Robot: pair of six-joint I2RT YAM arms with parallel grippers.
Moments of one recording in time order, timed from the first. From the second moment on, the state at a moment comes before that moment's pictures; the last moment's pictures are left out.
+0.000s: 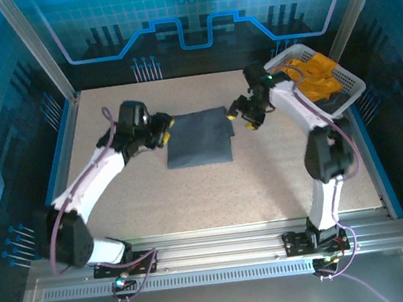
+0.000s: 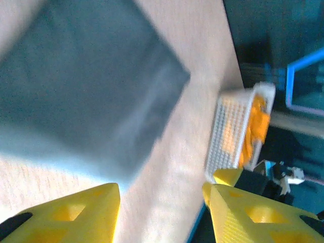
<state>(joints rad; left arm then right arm) -0.34 1.36 1.06 -0.39 0.26 -1.35 0.29 1.83 1.63 -1.01 -0.30 0.80</state>
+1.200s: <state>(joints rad) -0.29 1.96 0.97 0.27 -0.06 -1.91 0.32 1.19 0.95 -0.76 -0.36 0.81</state>
